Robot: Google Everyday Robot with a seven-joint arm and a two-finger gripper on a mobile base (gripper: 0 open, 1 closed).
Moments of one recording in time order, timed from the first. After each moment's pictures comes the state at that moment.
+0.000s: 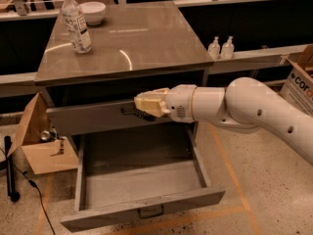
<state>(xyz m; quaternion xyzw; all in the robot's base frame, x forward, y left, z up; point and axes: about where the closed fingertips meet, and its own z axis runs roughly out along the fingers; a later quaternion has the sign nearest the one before) 0.549 0.034 0.847 -0.38 0.70 0.38 0.48</state>
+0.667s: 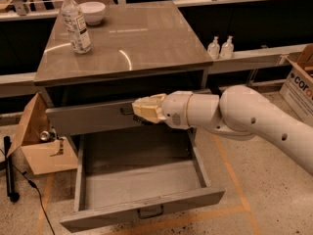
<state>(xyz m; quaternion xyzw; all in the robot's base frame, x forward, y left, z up) 0.546 0.040 0.829 -0.38 0.70 0.36 0.48</state>
